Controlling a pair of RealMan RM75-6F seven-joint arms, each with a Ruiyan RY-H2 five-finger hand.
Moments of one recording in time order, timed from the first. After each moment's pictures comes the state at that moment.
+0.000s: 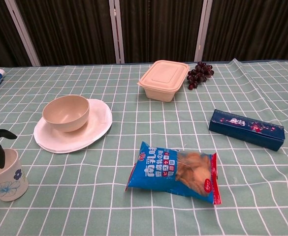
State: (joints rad) left arm -0.41 -1.14 0.13 -1.96 1.21 1.06 0.56; right arm 0.05 -1.07 0.05 -1.61 -1.58 1.55 0.12
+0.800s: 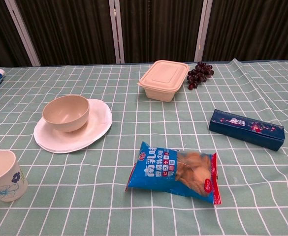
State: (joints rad) left arm -0.13 -1.13 0.09 -1.86 1.59 1.61 0.32; right arm 0.05 -1.08 0.05 -1.60 -1.58 1.54 0.08
